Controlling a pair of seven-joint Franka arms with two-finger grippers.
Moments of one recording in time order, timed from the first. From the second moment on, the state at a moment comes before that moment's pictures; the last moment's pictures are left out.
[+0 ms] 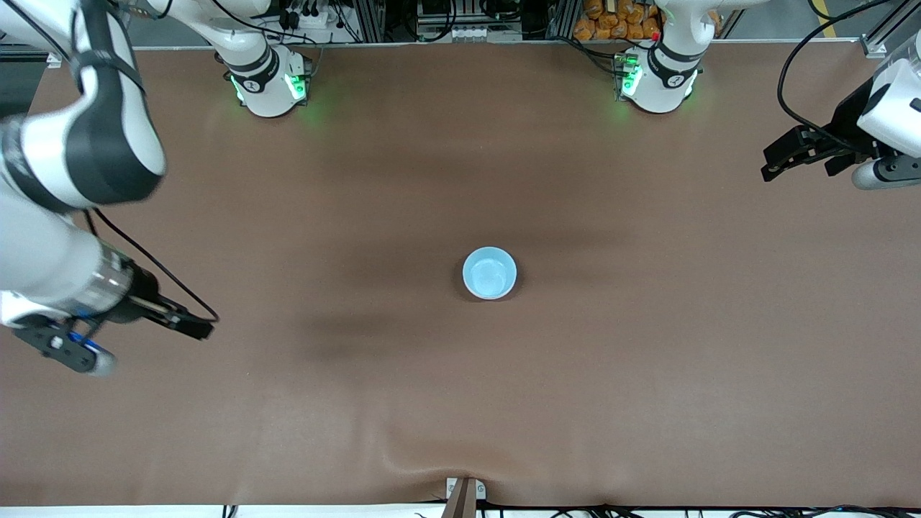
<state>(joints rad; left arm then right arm) 0.04 -0.06 -0.14 -1.60 -0.03 1.53 -0.20 -0.03 0.47 0.25 -1.12 -0.10 1.63 0.59</state>
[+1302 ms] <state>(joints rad) 0.04 -0.06 -0.13 -1.60 -0.02 1.51 -0.19 -0.04 0.01 0.10 -1.46 -0.05 1.44 0.08</state>
